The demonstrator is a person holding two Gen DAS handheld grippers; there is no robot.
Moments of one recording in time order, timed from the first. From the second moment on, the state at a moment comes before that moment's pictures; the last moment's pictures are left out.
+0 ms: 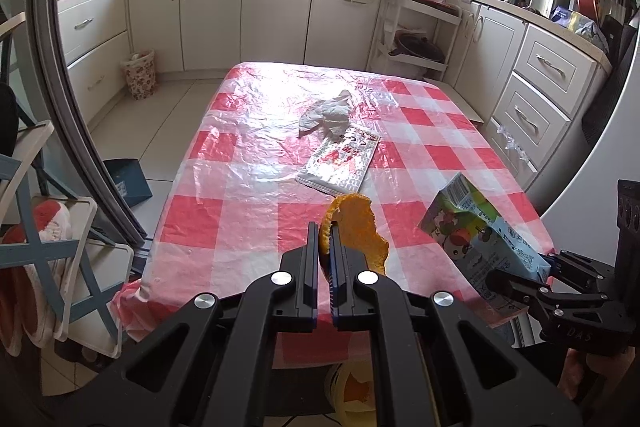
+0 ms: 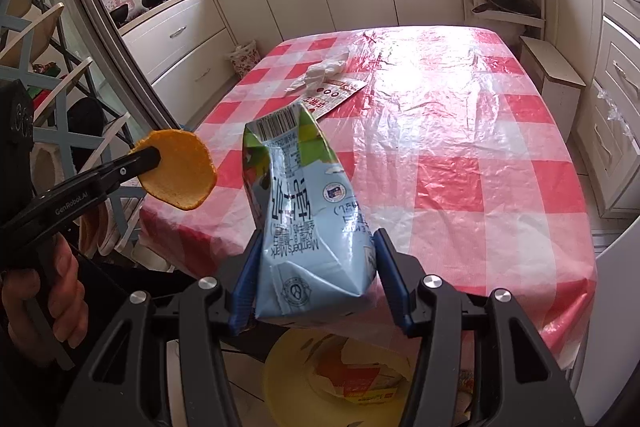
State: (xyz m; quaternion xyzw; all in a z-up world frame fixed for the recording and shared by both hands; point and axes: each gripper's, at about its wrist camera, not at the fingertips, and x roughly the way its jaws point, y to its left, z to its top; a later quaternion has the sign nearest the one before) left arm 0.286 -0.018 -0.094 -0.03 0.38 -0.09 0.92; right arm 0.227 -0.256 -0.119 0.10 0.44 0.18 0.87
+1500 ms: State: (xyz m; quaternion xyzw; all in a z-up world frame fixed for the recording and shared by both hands) left arm 0.189 -0.089 -0.151 0.05 0.46 -0.20 0.86; right arm 0.125 -0.293 -0.135 0.17 0.46 0.11 0.86
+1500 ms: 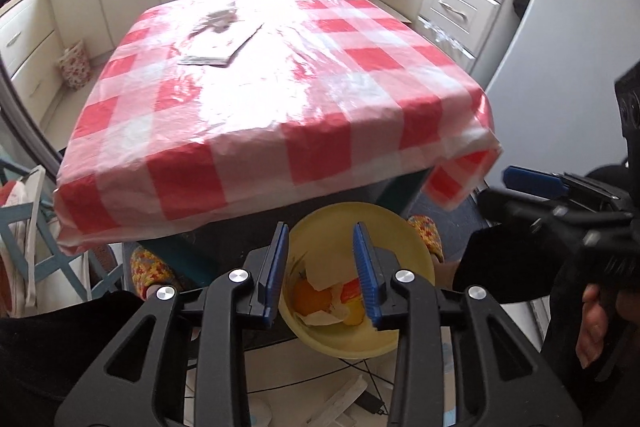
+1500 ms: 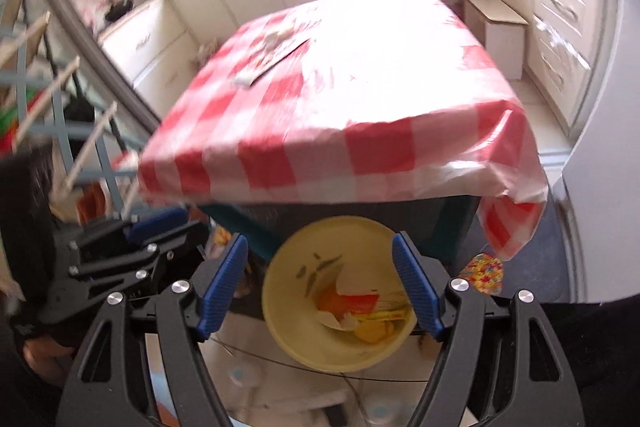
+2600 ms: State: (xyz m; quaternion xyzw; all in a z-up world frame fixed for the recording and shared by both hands) left arm 0.338 -0.006 -0.083 -0.07 0.39 -0.09 0.91; right arm 0.221 -0.246 -0.105 0.11 0.43 0.18 0.87
